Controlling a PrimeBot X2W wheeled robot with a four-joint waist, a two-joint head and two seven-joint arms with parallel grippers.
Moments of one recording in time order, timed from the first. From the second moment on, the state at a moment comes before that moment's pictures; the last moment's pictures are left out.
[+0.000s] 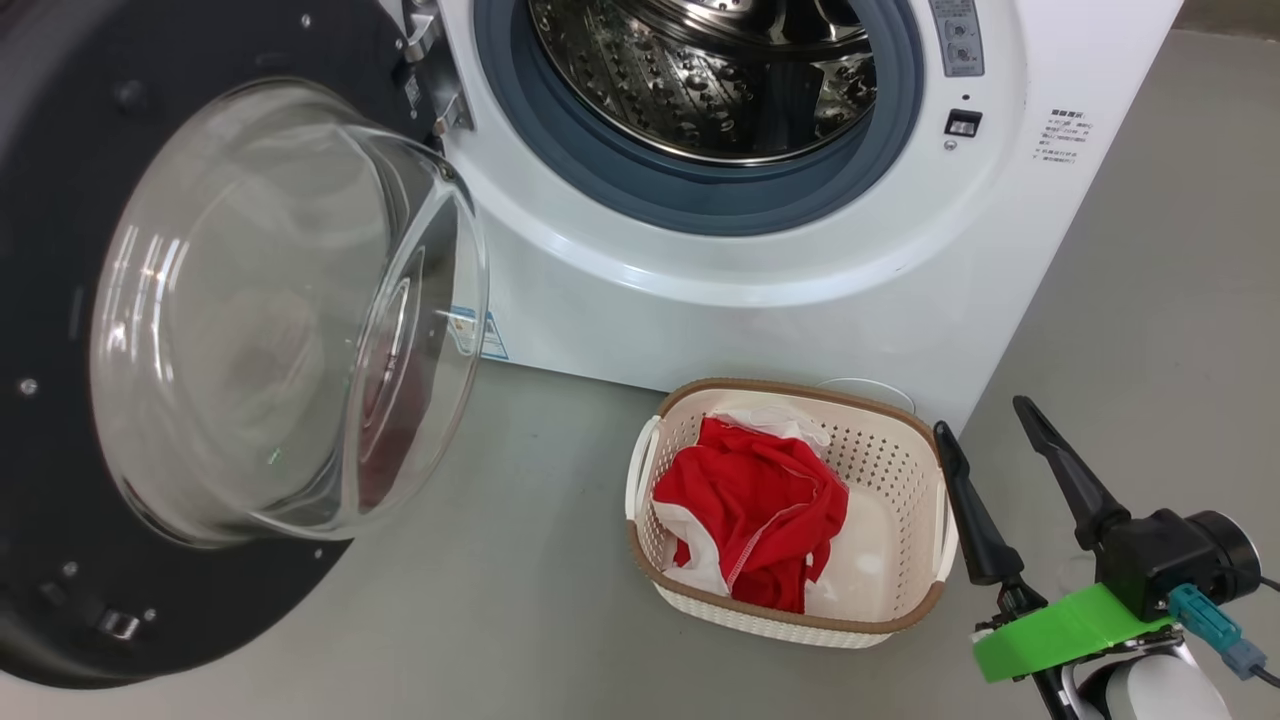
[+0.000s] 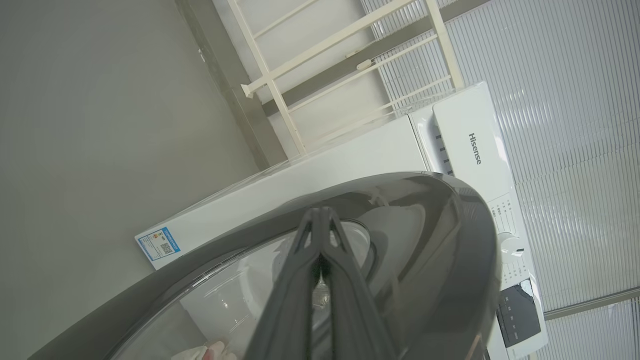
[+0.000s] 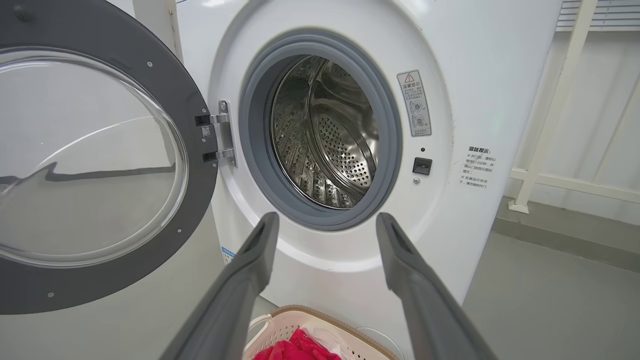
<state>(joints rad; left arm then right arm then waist) -0.76 0.24 0.73 0.61 -1.07 -0.08 0.76 -0.07 -0.09 0.04 0.13 0.16 0.13 -0.26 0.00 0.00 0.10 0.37</state>
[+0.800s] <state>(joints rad) -0.50 0.03 0.65 0.01 -1.20 0.13 0.92 -0.09 -0.09 0.03 0.13 0.16 0.13 -0.26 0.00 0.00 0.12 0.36</state>
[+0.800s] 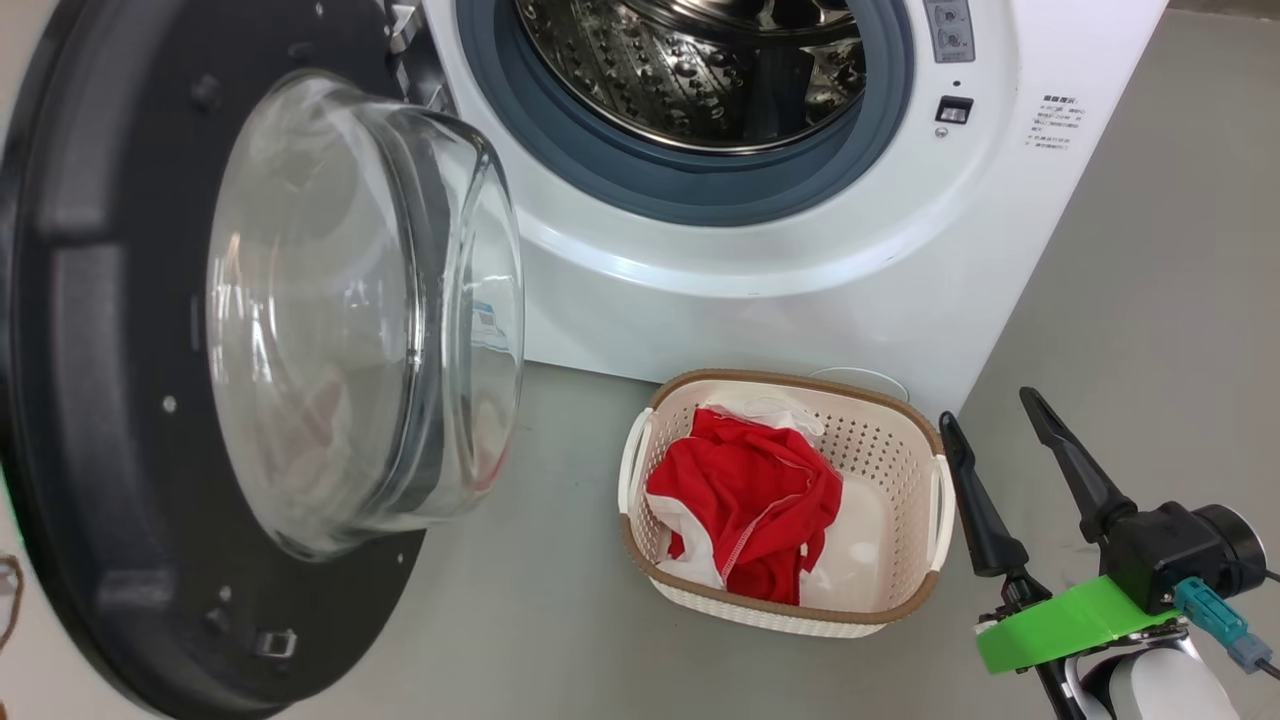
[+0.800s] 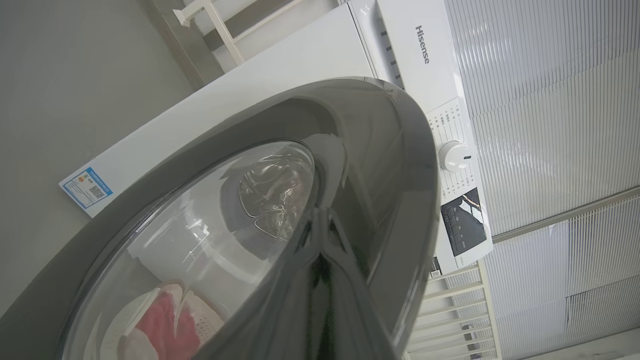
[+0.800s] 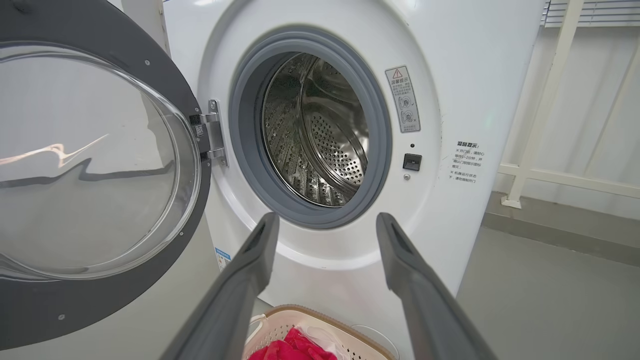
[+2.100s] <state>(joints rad) -0.26 0.03 0.29 -0.26 -1.40 0.21 0.79 -0.09 -0.09 0.04 0.13 0.16 0.13 -0.26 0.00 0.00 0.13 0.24</state>
